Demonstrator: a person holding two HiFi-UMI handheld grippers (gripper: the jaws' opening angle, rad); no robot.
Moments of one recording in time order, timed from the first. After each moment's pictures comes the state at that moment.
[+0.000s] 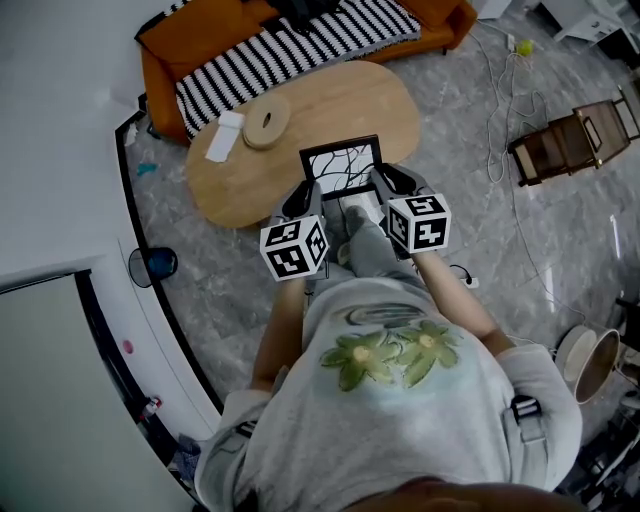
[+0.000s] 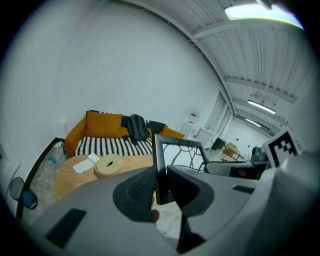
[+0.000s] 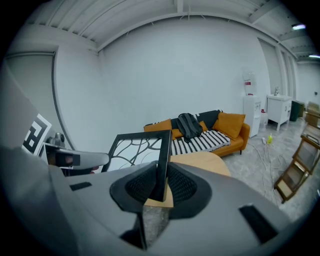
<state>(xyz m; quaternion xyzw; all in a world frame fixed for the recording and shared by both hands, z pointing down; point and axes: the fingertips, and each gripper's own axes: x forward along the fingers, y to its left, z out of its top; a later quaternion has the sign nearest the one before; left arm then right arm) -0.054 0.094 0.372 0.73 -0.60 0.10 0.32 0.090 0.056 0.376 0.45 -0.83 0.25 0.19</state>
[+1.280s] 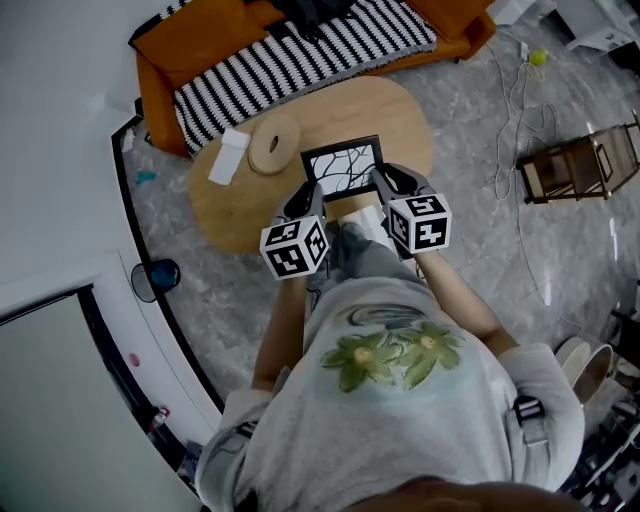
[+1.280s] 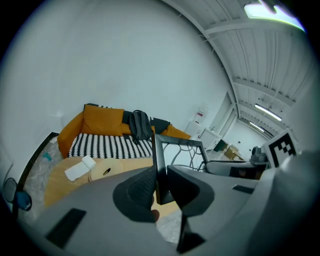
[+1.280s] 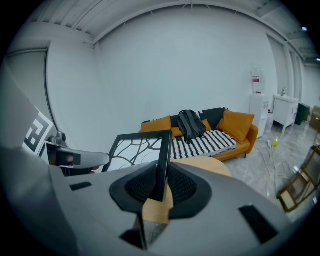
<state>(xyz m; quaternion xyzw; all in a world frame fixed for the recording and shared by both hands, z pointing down) -0.093 -0.028 0.401 0.72 -0.59 0.10 0.36 0.050 -0.069 0.400 0.44 -0.83 0.26 0.22</state>
